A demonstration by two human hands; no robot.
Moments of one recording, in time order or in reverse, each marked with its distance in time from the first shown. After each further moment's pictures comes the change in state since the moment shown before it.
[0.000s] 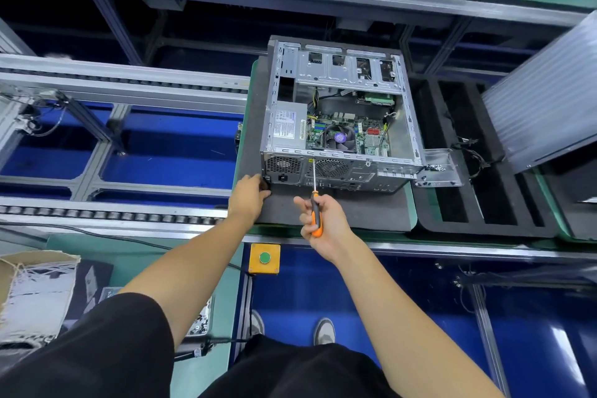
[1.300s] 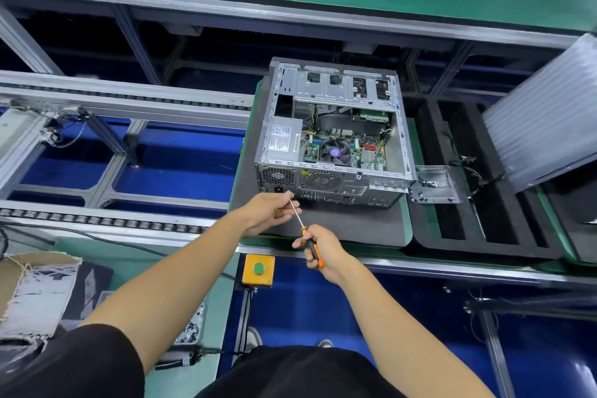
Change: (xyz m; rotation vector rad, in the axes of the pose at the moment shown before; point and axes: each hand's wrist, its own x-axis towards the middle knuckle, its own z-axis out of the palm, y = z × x) left_hand -0.019 0.044 -0.005 -1.211 -0.560 -0.280; right_hand 0.007 0.004 -0.045 -0.574 0.100 -0.028
